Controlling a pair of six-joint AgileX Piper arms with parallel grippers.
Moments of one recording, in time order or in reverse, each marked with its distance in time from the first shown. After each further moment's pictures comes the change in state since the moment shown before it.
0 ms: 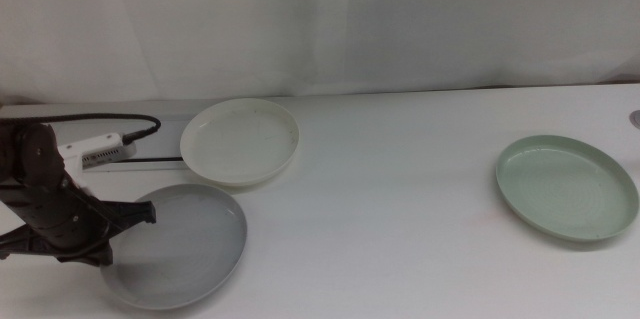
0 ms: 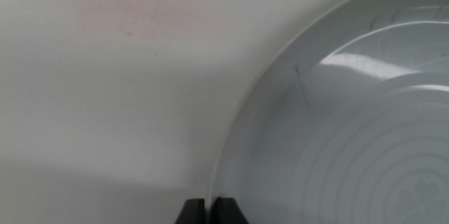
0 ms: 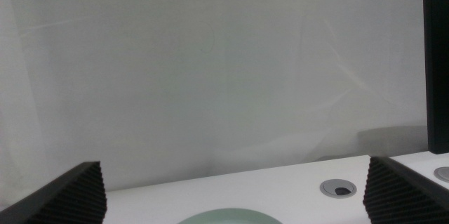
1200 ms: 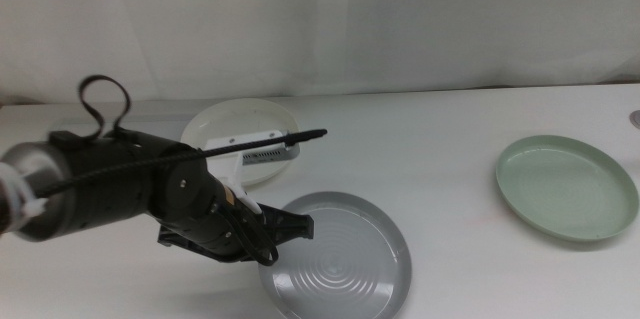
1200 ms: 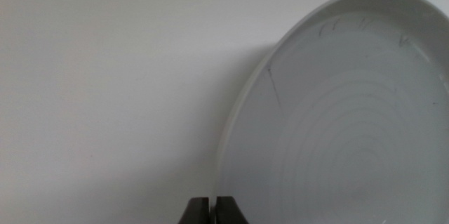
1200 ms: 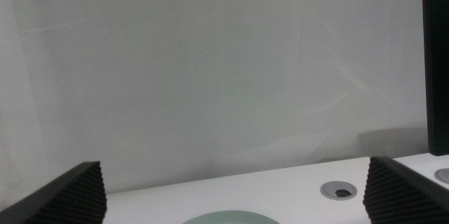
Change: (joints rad) left arm -0.532 -0.064 0.002 -0.183 -0.153 -0.051; right arm 0.000 0.000 0.000 0.000 -0.006 0.002
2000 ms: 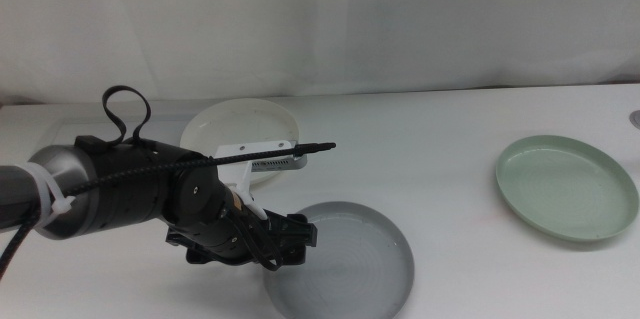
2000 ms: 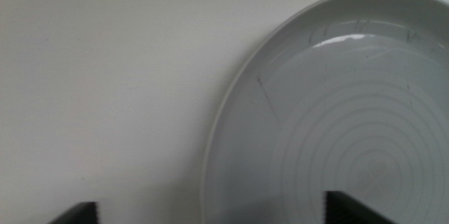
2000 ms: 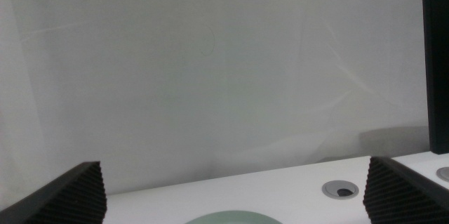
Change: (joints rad) left arm 0.000 0.062 0.000 0.000 -0.049 0.053; right arm 0.000 0.000 0.000 0.002 0.000 0.005
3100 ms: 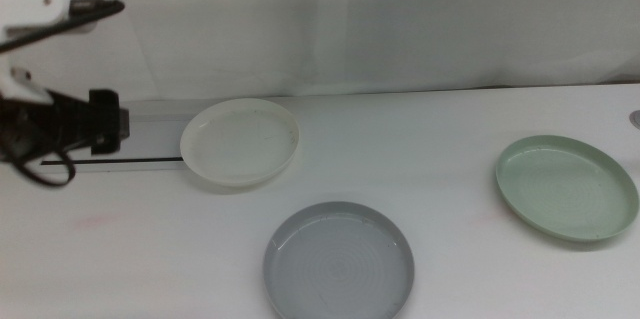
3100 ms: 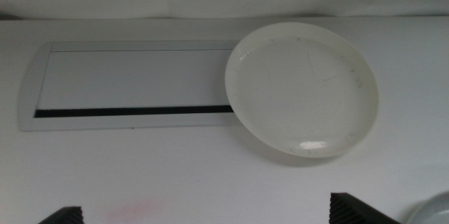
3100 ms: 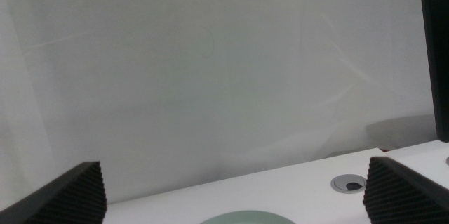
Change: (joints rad) left arm 0.362 -0.543 -0.046 0.327 0.196 0.016; right arm 0.000 0.000 0.000 0.043 -0.002 0.024
